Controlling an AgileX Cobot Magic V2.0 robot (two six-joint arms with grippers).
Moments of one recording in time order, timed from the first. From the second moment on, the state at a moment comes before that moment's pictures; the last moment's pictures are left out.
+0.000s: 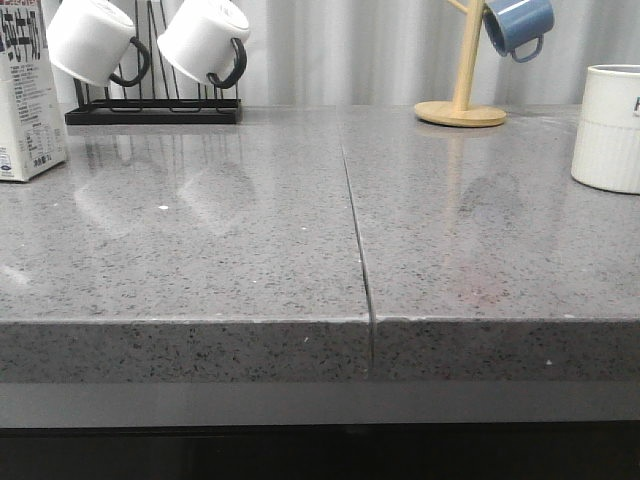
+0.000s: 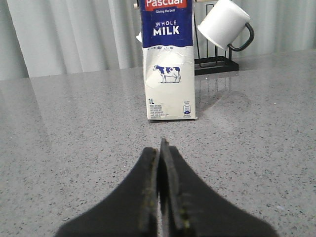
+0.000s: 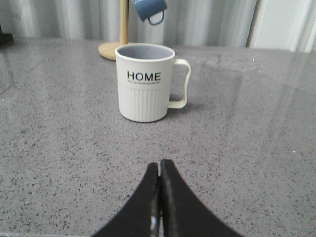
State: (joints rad) left arm -0.04 0.00 -0.01 0.06 0.10 0.08; right arm -0.05 0.03 -0.16 0.02 0.33 -0.03
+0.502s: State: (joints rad) left arm -0.04 0.00 -0.01 0.06 0.10 0.08; right arm -0.05 0.29 -0.24 0.02 0.30 -0.03
